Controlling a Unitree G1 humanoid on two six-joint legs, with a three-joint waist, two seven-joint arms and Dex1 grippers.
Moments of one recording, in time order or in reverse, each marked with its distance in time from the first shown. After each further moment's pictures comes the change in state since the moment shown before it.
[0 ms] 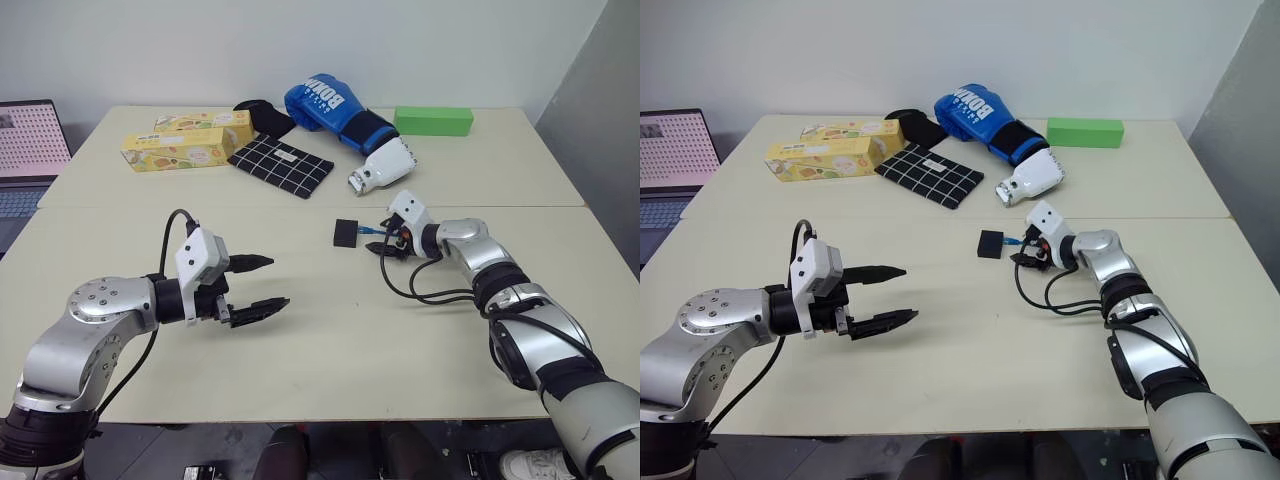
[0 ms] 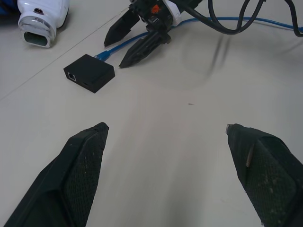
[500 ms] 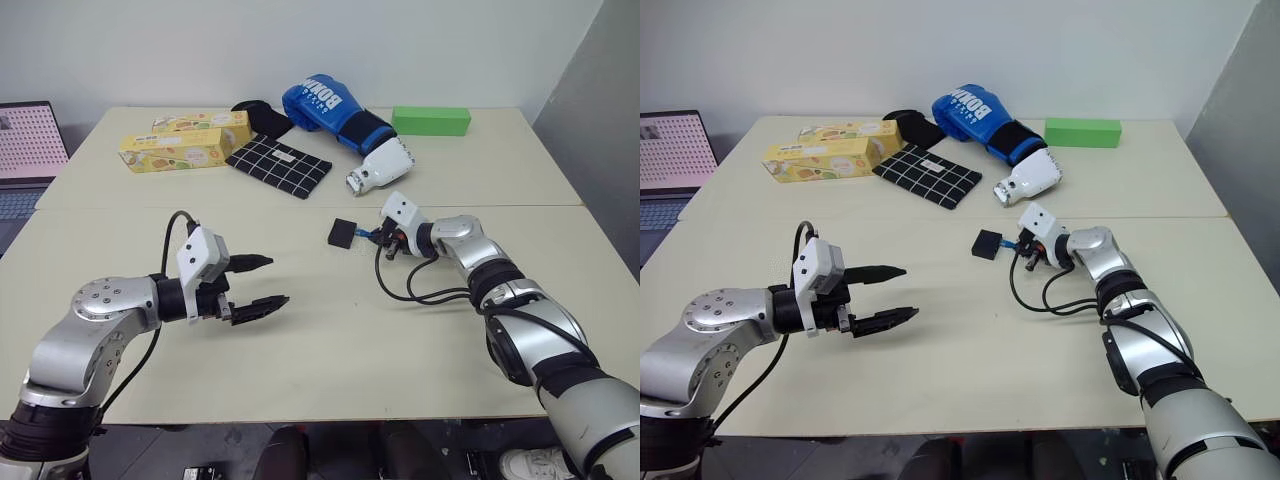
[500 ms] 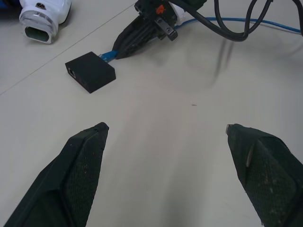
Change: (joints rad) left arm -0.020 -0.021 -0.011 0.044 0.003 0.003 0.004; right arm -0.024 0.016 0.003 0.026 -0.102 -0.063 -0.038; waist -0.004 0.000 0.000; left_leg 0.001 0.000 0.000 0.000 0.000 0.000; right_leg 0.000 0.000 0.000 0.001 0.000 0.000
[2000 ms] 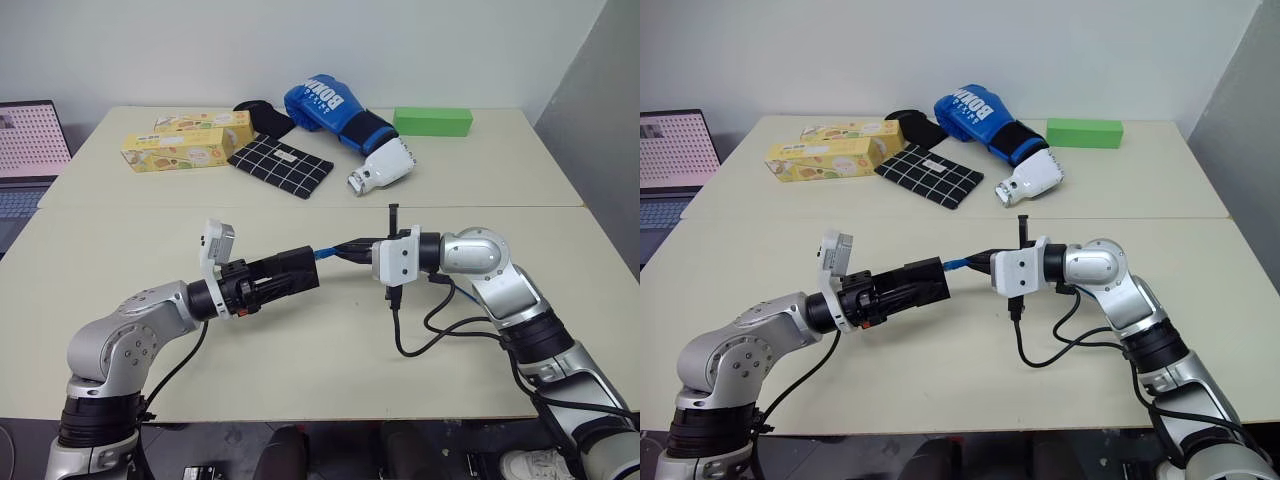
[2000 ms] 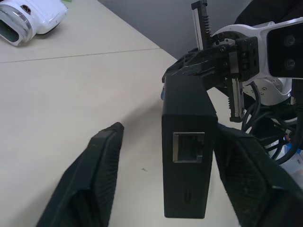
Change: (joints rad) left arm -0.076 -0.226 0.061 0.038 -0.311 0.313 0.144; right arm 0.415 -0.187 0.117 -1.122 0.033 -0.205 0.133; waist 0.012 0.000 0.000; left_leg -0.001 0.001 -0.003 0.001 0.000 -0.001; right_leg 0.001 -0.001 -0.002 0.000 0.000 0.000
